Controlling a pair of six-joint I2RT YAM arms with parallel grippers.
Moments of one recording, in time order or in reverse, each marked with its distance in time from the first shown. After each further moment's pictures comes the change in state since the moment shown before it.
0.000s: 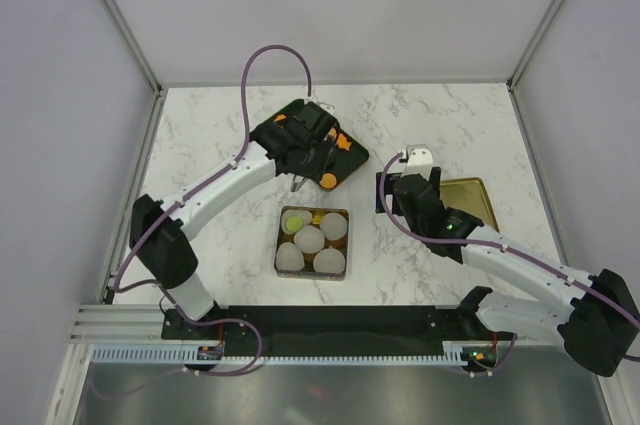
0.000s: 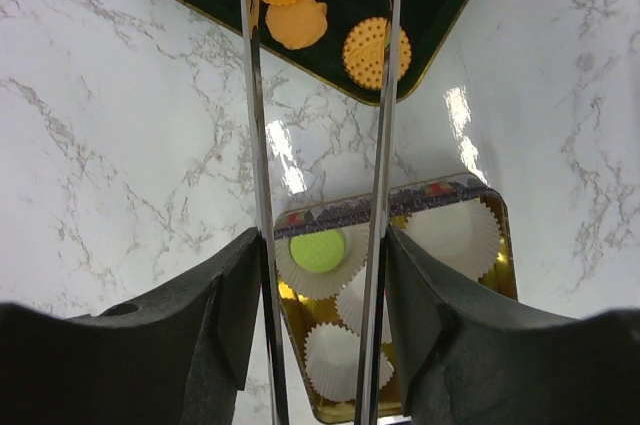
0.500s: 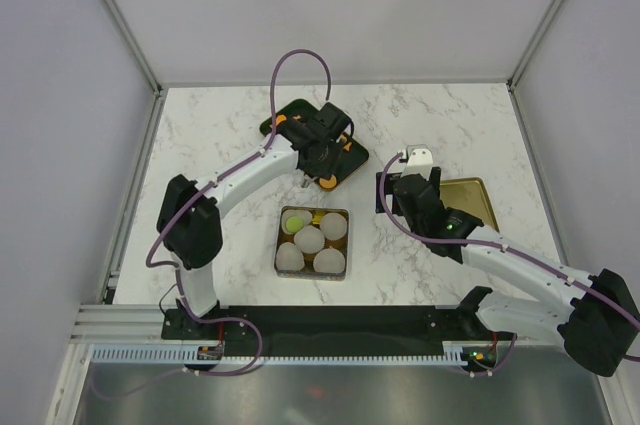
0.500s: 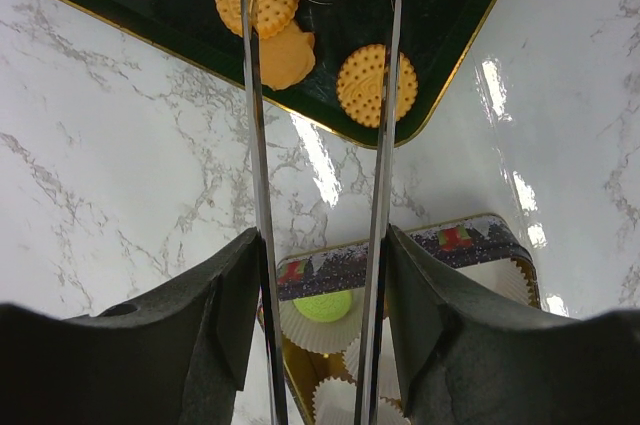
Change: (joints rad) left arm 0.018 0.203 0.077 0.047 0.000 0.083; right arm 0.000 0.000 0.000 0.000 0.000 0.000
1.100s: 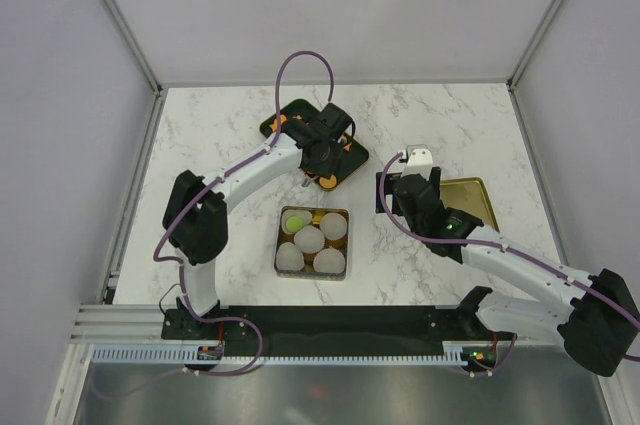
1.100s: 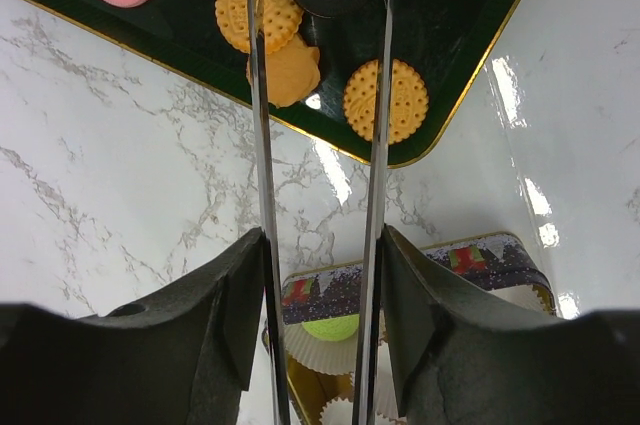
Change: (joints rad) left arm 0.010 0.048 0.010 0.027 -0.004 0.030; right arm 0.000 0.000 0.000 0.000 0.000 0.000
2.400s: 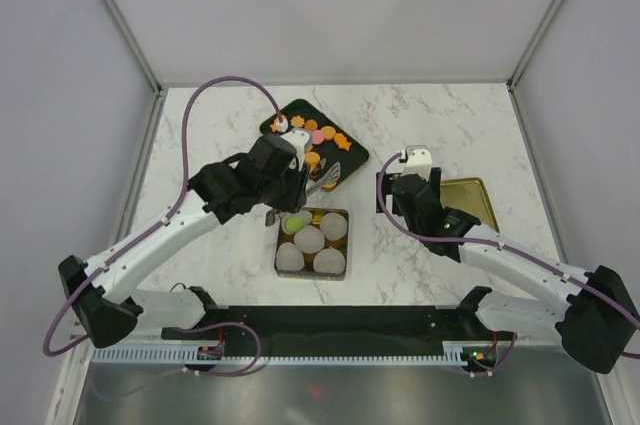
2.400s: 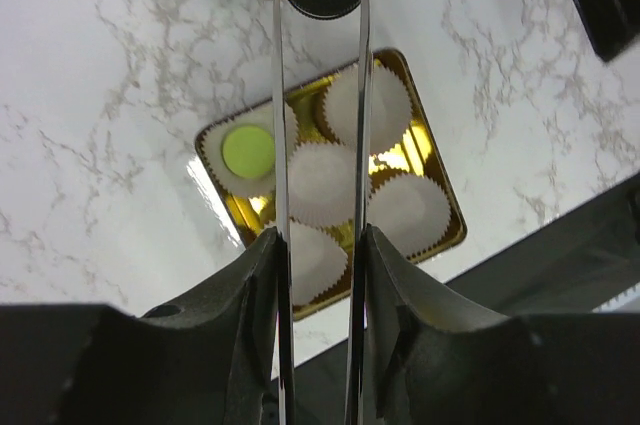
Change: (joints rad) left arm -0.058 -0.632 -0.343 -0.033 0.182 -0.101; right arm -0.003 0.019 -0.001 -0.001 0.028 0.002
